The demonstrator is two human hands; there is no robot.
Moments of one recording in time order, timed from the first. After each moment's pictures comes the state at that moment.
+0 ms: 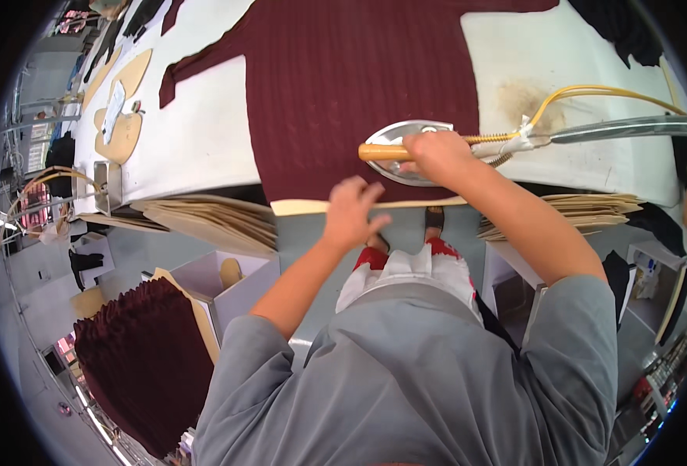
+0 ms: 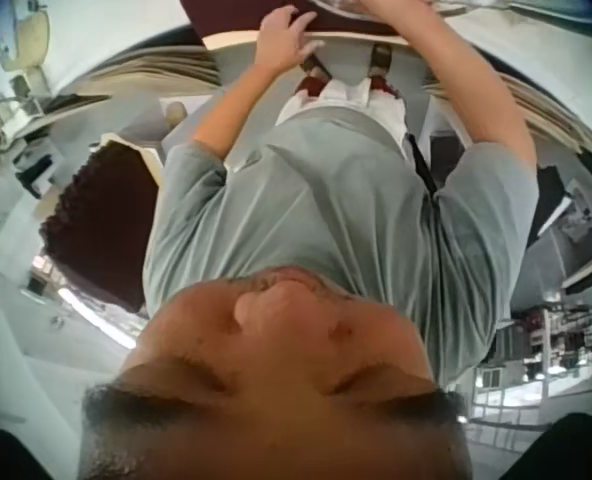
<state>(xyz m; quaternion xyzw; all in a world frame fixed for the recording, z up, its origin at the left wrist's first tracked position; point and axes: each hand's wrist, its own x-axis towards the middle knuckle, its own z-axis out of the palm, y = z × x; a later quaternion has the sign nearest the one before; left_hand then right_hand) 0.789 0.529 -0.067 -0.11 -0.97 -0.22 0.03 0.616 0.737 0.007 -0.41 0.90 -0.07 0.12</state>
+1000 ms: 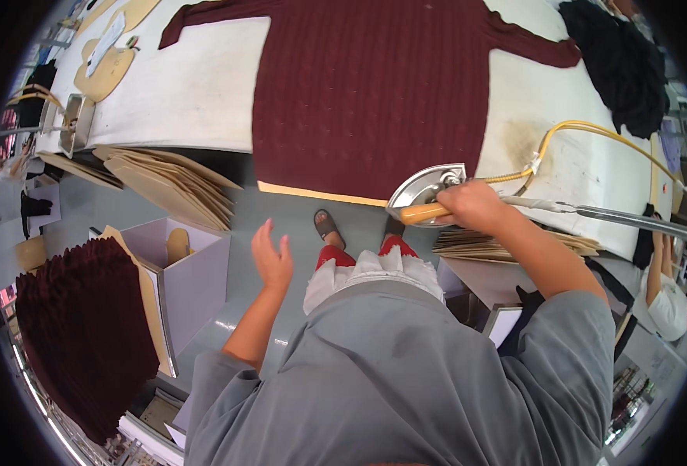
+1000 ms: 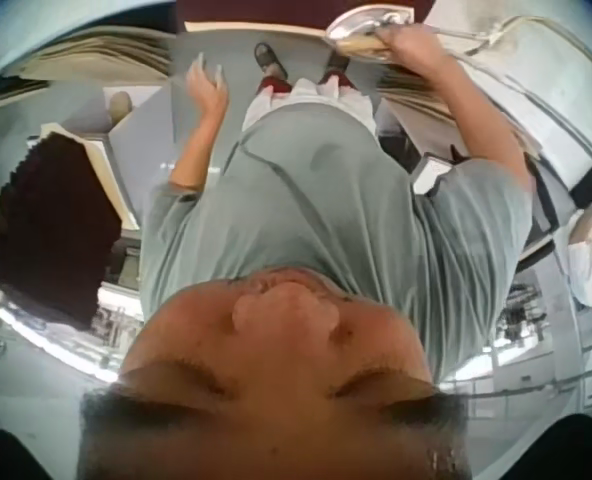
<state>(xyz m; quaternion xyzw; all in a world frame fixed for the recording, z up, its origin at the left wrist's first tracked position) 0.956 0.469 -0.099 0.29 -0.90 -0.28 0.13 0.634 0.807 0.013 -0.59 0.79 0.00 0.18</state>
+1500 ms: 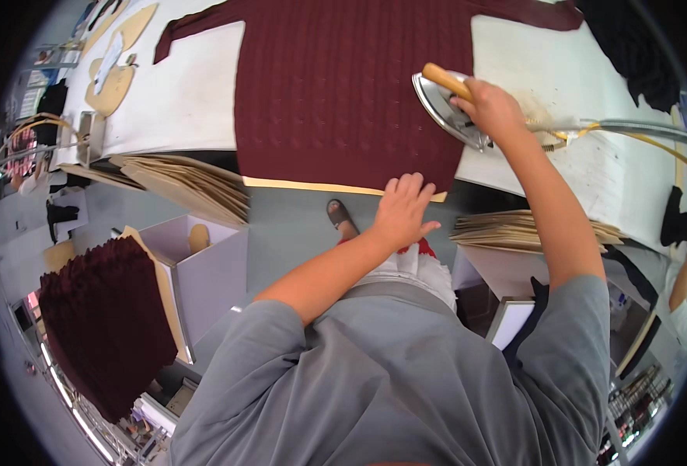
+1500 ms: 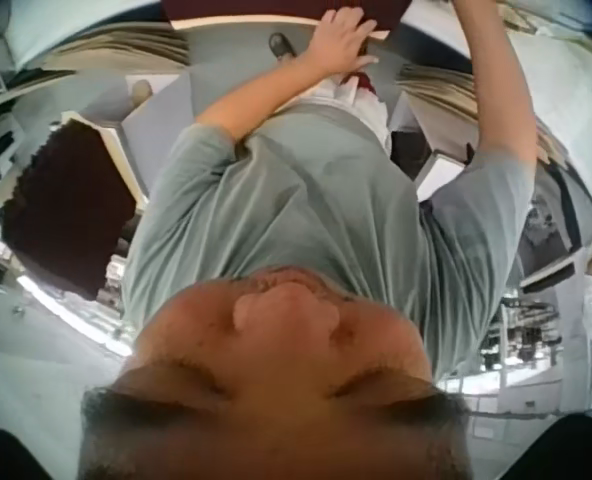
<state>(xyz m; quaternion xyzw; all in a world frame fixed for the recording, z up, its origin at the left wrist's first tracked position) 0.757 0.688 -0.058 -0.09 -0.98 -0.20 -0.03 0.516 0.831 -0.002 -0.28 0.96 -0.08 0.05</state>
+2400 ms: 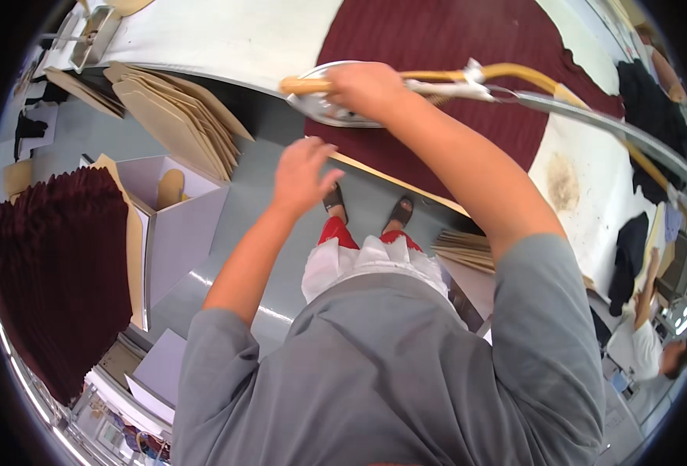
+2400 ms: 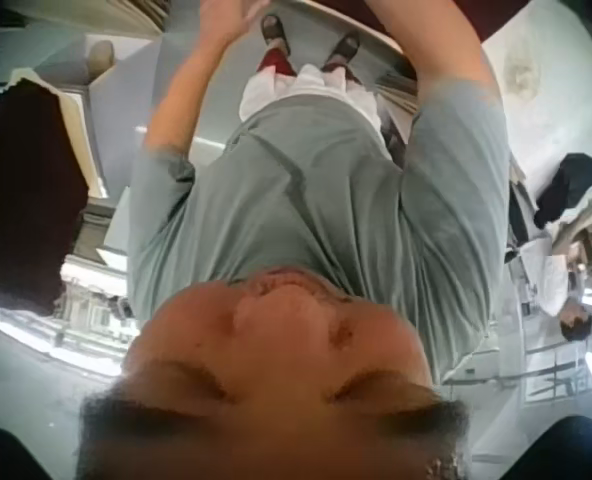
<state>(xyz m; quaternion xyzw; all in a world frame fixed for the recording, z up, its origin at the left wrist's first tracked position) 0.876 0.394 -0.079 0.10 -0.96 -0.22 0.13 0.635 0.452 -0.007 -0.58 0.80 -0.10 0.15</state>
